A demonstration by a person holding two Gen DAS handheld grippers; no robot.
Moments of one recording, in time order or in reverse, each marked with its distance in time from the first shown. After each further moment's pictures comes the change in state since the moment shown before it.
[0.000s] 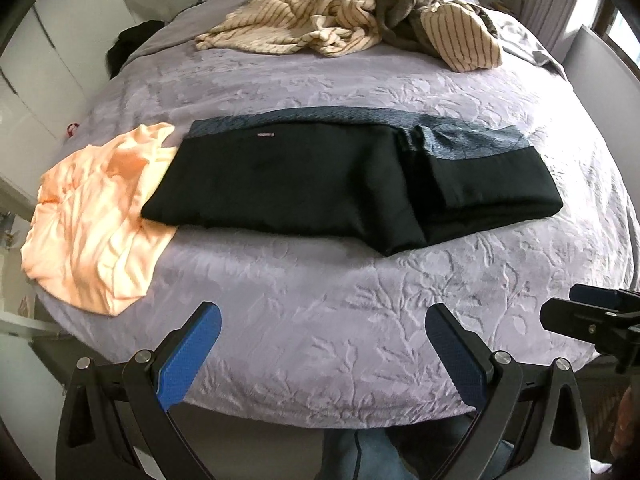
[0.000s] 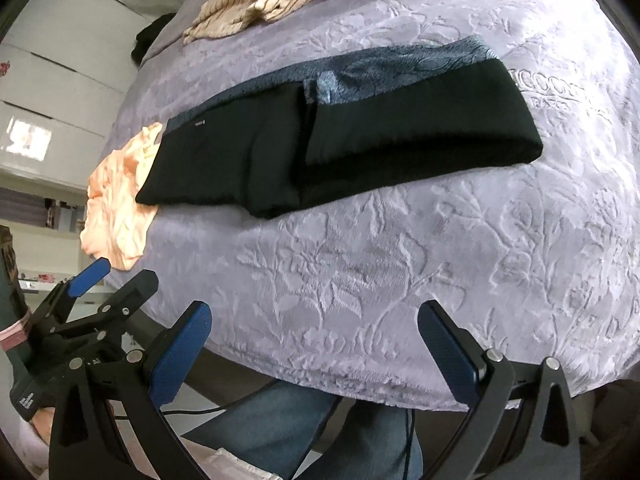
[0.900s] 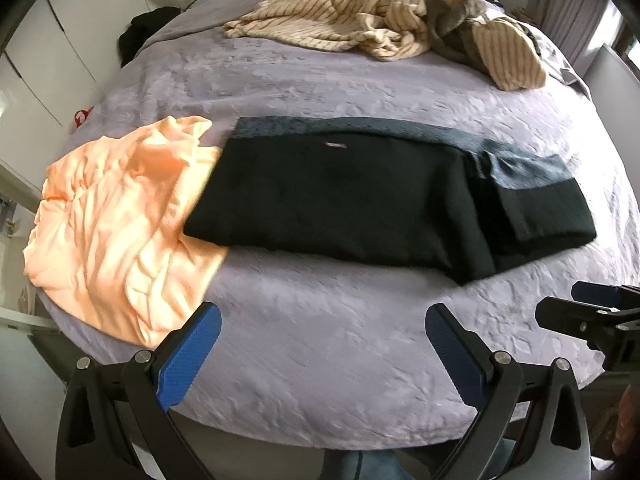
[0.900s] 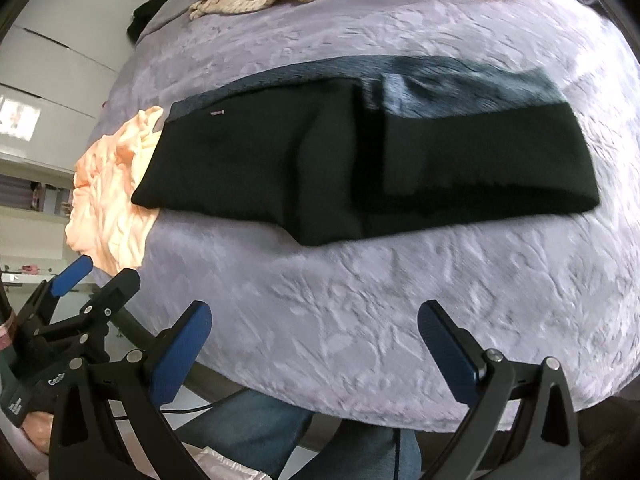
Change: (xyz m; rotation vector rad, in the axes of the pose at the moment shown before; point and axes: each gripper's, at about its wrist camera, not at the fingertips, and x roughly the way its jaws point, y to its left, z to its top) left arm 0.029 0.090 0.037 -0.039 0.026 0.000; right arm 0.048 0.077 0.051 -0.042 0.057 -0.070
